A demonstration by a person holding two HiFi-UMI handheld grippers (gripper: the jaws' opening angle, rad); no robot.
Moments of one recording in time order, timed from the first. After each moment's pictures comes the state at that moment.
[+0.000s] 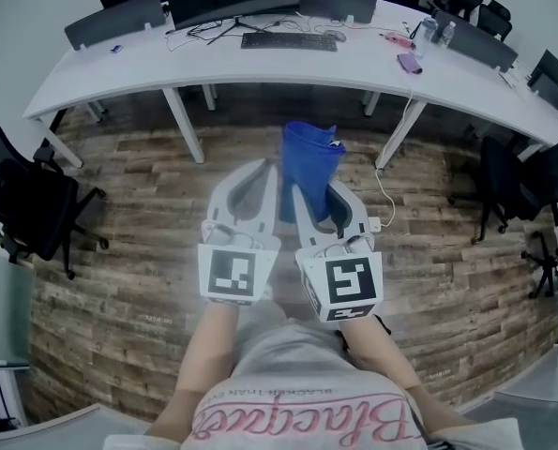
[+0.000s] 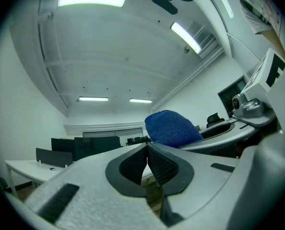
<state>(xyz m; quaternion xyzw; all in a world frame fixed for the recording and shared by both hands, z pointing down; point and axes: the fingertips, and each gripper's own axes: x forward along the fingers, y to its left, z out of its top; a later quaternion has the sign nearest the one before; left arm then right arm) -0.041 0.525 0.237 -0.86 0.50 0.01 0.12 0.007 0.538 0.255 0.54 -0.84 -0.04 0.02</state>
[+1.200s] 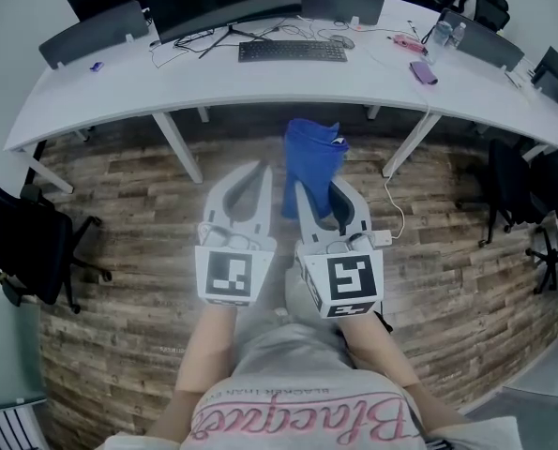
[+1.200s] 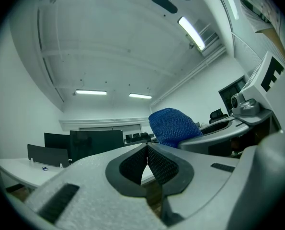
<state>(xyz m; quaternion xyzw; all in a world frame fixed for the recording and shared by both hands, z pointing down) -0.113 0.331 0.258 -0.87 0.48 -0.01 0.11 -0.053 0.344 0.272 0.57 -0.82 -0.03 0.03</state>
